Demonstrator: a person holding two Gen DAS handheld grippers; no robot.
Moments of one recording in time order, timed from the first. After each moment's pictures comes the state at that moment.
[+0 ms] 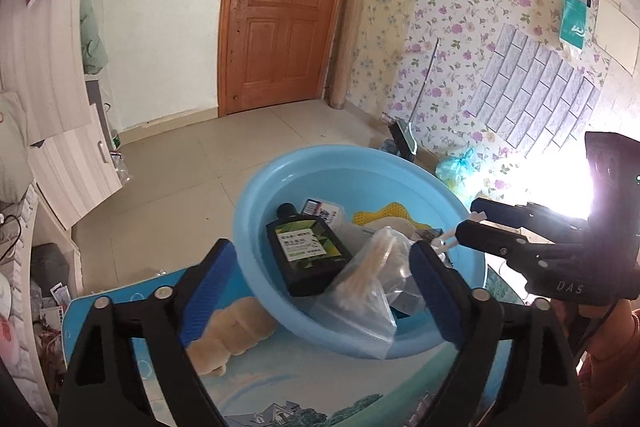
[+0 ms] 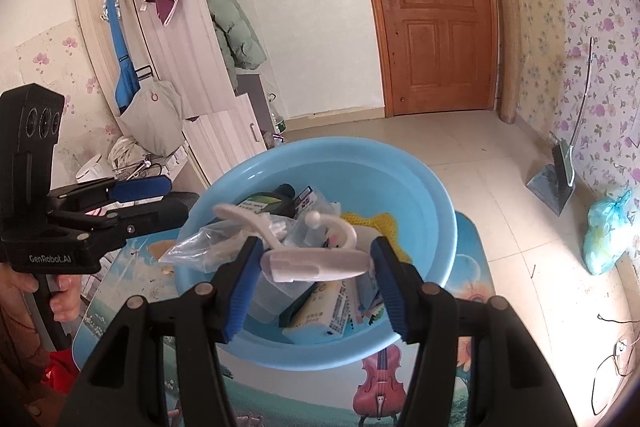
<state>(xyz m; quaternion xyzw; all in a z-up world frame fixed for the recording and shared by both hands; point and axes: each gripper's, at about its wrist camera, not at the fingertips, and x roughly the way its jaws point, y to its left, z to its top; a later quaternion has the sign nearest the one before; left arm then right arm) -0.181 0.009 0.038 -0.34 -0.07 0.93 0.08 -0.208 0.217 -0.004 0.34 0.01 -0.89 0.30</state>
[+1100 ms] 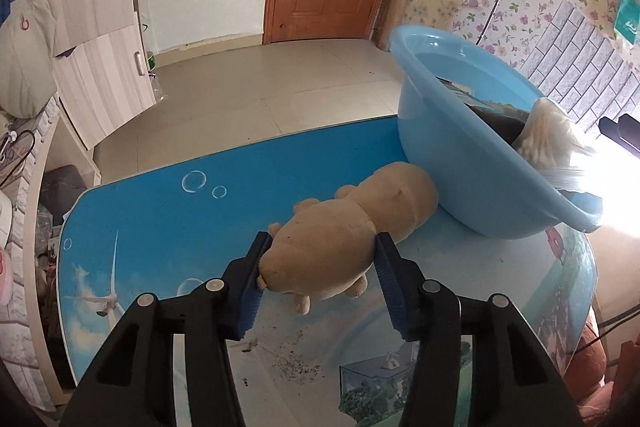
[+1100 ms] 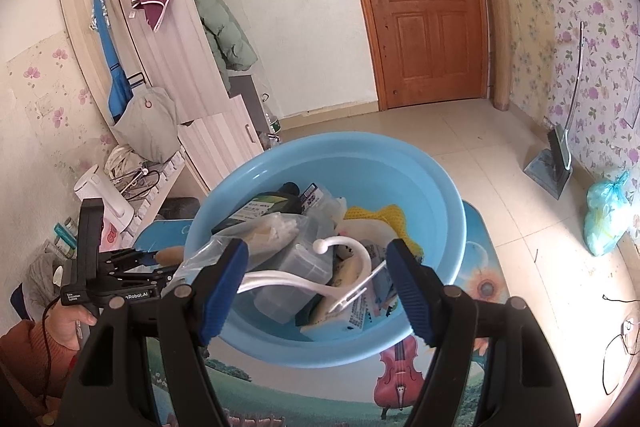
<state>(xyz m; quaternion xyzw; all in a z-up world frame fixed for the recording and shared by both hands) -0.166 -0.069 -0.076 -0.45 -0.09 0.89 0.04 -0.199 0.210 -0.002 0.36 -0.01 -0.89 0.29</state>
